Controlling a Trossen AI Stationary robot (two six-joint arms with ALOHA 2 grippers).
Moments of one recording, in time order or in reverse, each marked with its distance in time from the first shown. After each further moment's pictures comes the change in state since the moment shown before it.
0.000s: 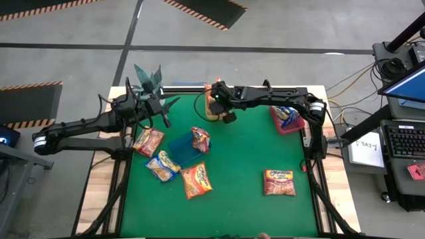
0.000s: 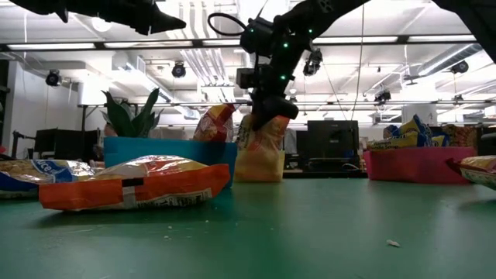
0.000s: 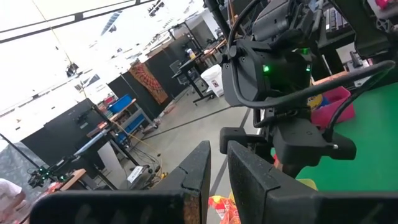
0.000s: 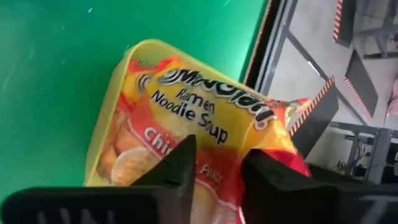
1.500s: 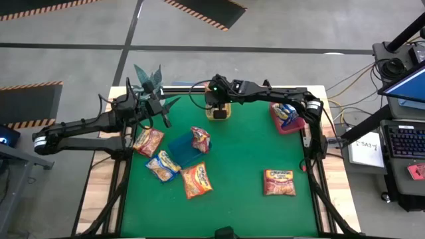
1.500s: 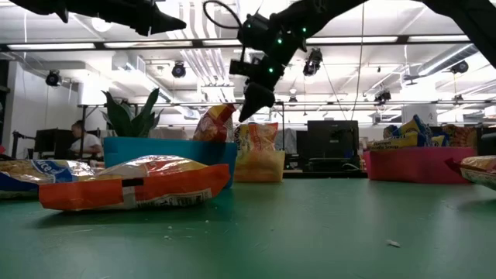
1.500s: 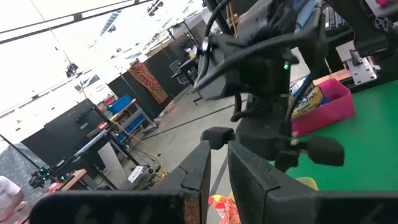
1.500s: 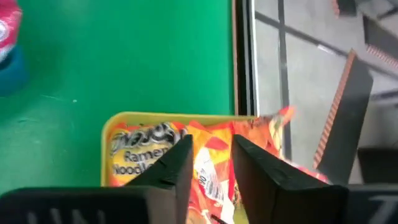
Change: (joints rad) left arm 0.000 0.002 0.000 -0.002 0.000 0.007; right arm -0.036 0.047 0.107 0.018 -0.110 0.320
